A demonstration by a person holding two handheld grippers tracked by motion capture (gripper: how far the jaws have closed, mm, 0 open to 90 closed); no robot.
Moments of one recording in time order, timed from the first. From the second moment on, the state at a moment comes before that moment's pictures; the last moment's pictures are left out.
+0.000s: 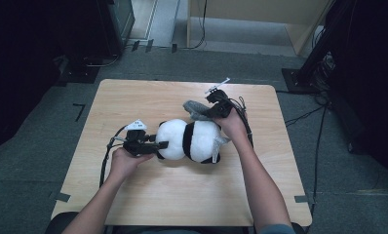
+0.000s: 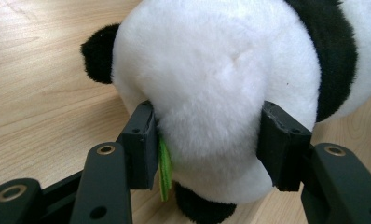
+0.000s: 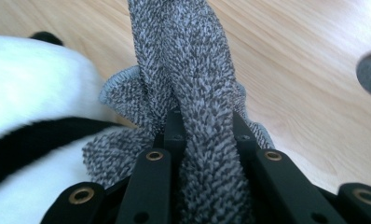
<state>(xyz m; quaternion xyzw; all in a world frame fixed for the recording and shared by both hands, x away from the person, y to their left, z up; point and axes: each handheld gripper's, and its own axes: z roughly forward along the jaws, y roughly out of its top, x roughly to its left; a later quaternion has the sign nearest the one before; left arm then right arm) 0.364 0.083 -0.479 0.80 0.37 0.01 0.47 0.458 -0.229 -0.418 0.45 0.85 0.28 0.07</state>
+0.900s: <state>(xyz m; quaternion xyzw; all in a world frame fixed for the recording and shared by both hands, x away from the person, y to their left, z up) 0.363 0.086 -0.482 0.80 0.36 0.01 0.48 0.430 -0.185 -0.360 0.38 0.85 0.35 0.09</state>
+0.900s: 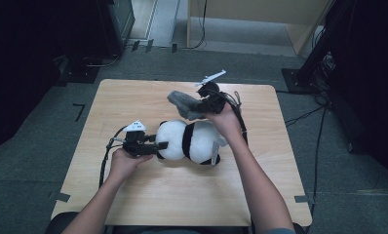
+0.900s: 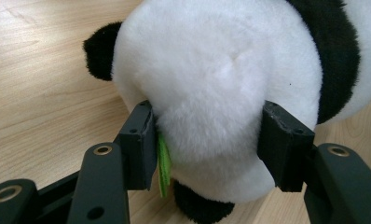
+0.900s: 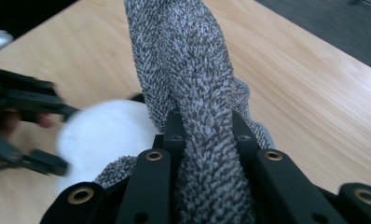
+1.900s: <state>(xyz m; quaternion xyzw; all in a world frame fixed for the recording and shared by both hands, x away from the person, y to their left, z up) 0.364 0.085 -0.481 0.79 0.38 0.01 0.48 0.430 -0.197 -0.397 0.40 0.87 0.30 0.06</state>
